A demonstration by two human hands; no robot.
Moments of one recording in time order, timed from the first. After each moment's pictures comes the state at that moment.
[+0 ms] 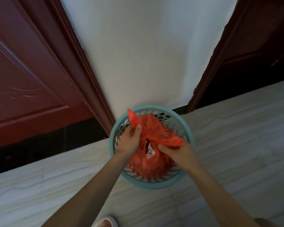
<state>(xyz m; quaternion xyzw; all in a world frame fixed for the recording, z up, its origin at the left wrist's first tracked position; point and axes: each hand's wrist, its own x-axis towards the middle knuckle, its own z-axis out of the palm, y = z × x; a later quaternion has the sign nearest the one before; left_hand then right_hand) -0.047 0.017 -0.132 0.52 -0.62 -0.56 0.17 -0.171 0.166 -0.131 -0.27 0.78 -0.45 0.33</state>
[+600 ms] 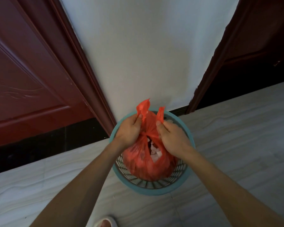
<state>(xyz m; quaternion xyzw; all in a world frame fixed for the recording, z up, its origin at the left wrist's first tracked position) -0.061 -0.008 -0.094 0.41 -0.77 -0.46 0.15 -0.170 0.120 -0.072 -0.42 0.80 -0.33 0.27</state>
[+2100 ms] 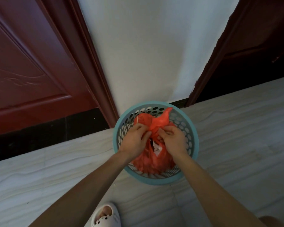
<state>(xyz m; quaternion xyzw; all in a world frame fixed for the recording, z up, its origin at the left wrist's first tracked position) -0.021 0.038 -0.147 0.31 -0.89 -0.33 0.11 -0.142 0.141 -0.149 -0.17 0.79 -0.51 0.30</state>
